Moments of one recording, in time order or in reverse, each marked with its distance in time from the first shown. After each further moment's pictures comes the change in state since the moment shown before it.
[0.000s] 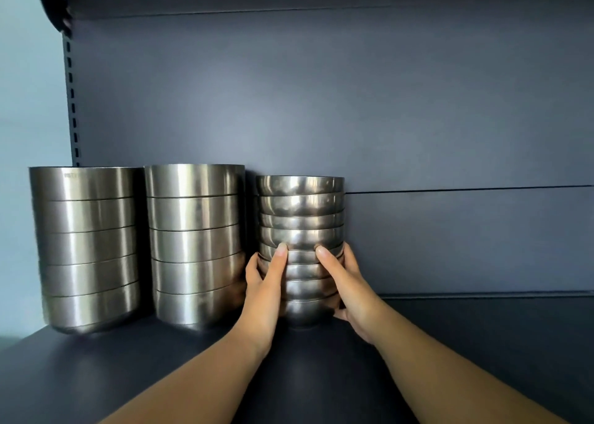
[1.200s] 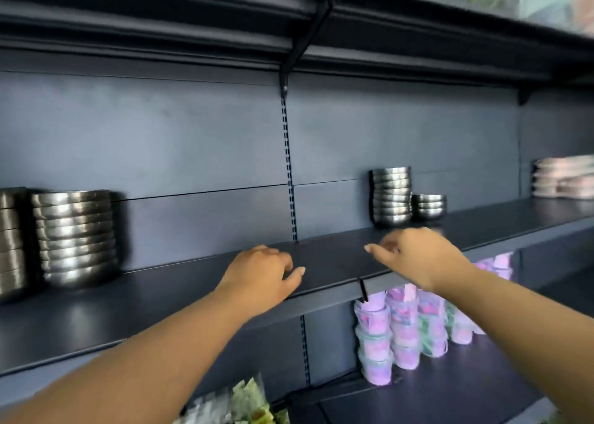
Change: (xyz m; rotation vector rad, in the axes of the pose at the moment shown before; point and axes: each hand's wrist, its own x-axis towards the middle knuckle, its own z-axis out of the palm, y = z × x) left_hand -0.296 0.046 0.324 1.494 -0.507 0.842; right_hand -0.438 -0.209 -0.295 -1.574 0.536 0.015
